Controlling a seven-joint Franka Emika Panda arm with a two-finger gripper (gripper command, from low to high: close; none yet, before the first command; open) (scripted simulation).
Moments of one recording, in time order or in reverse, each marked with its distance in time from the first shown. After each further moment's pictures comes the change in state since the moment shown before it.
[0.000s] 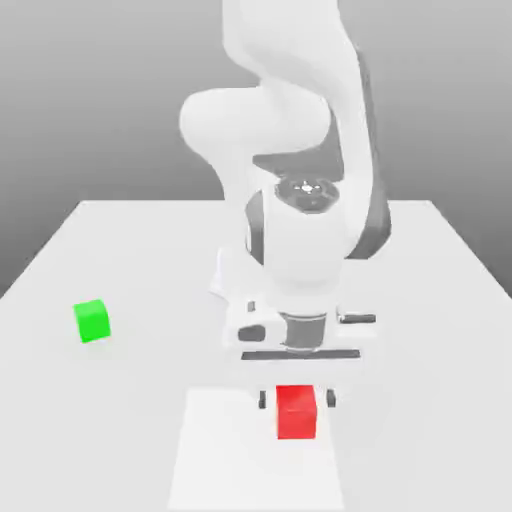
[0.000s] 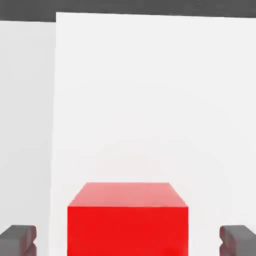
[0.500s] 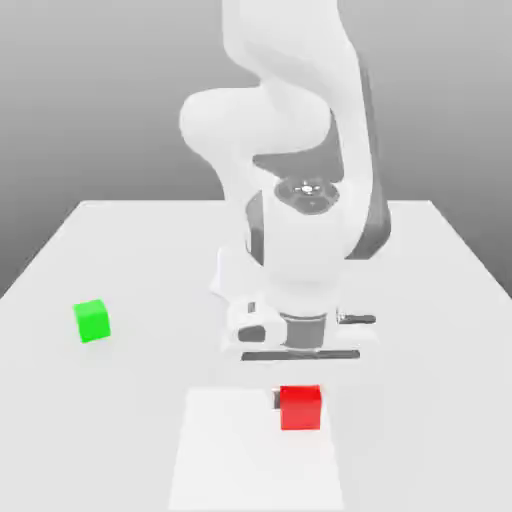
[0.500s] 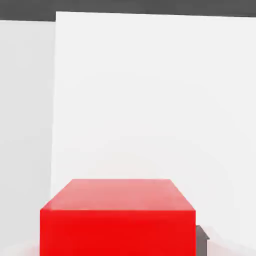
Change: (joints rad) arm 0.002 -0.113 -0.007 -0.008 -0.021 -0.095 0.012
